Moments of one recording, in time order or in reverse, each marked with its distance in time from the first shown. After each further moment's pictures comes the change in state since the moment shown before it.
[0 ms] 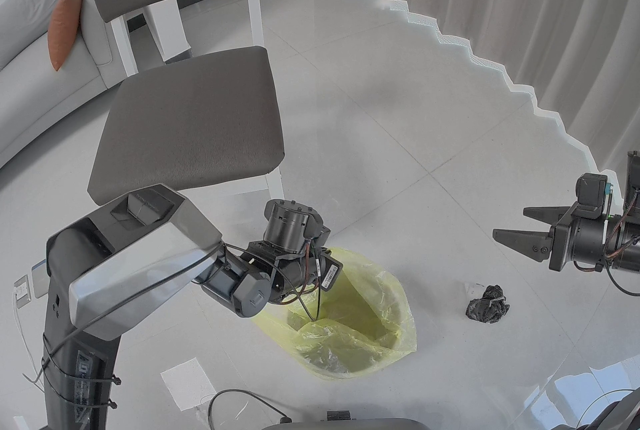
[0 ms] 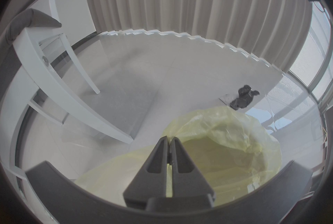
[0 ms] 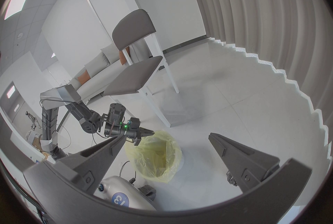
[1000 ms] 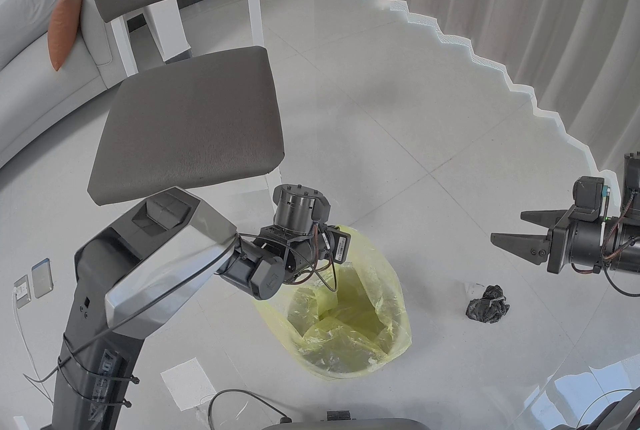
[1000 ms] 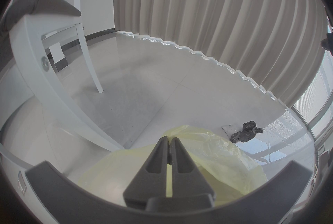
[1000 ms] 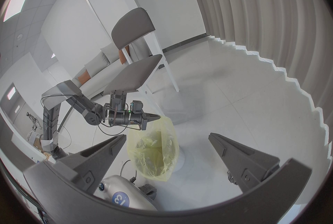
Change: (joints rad) left arm 0.022 0.111 -0.225 0.004 -0.016 -0.203; right arm -0.006 0.015 0.004 0.000 0.021 0.000
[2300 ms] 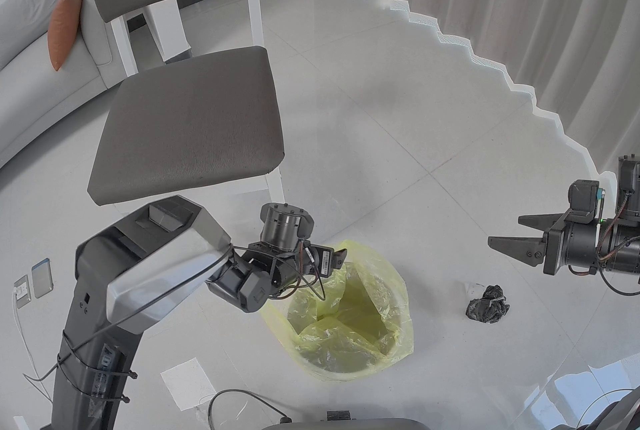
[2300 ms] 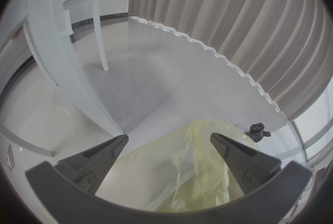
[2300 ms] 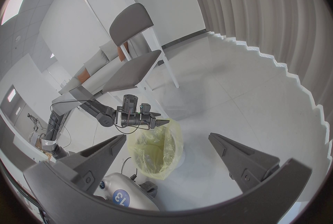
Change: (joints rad) left arm 0.039 0.019 0.114 -0.064 -0.013 -0.123; right arm -0.008 0.029 0.000 0.000 0.002 0.000
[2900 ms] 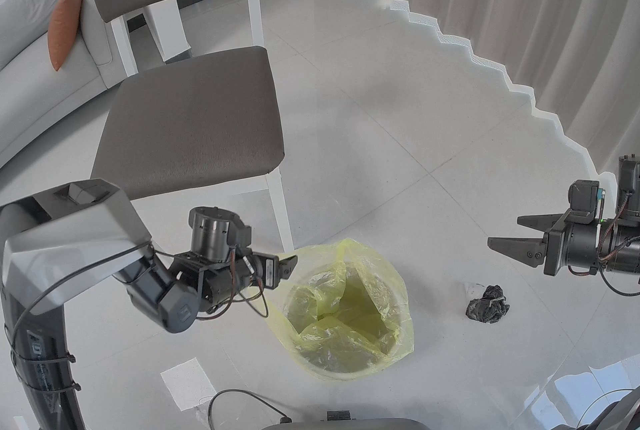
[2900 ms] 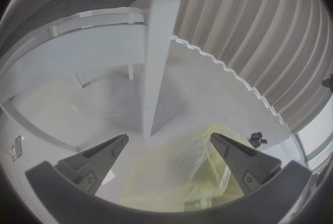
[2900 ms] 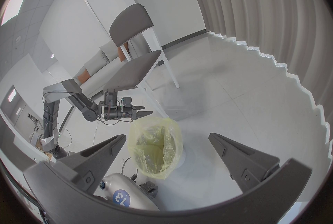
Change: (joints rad) left arm 0.092 -0.304 0.508 -0.203 -0.006 0.001; right arm -0.001 -0.001 0.000 0.000 0.017 0.000
